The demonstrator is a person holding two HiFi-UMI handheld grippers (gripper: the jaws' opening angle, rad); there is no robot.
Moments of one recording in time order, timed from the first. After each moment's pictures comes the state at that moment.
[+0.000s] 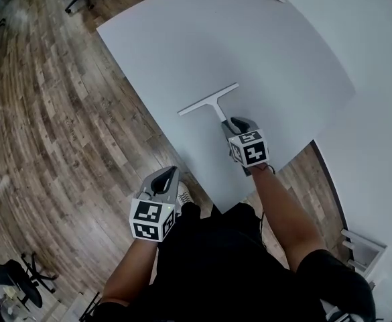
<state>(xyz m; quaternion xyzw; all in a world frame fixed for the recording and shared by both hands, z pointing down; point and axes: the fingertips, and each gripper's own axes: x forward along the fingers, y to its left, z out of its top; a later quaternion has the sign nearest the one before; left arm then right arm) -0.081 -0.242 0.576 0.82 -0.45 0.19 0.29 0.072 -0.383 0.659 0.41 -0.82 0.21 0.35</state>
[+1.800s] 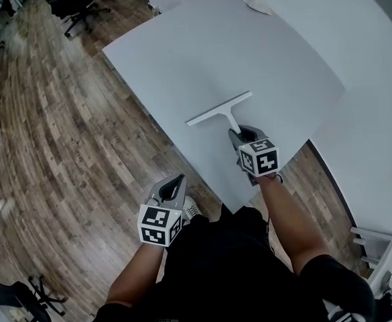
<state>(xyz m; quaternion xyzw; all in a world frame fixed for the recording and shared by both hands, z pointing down) -0.109 -0.220 0.552 0.86 -0.42 0.17 0.26 0.048 -0.354 0.582 0.46 -0.82 0.21 0.29</state>
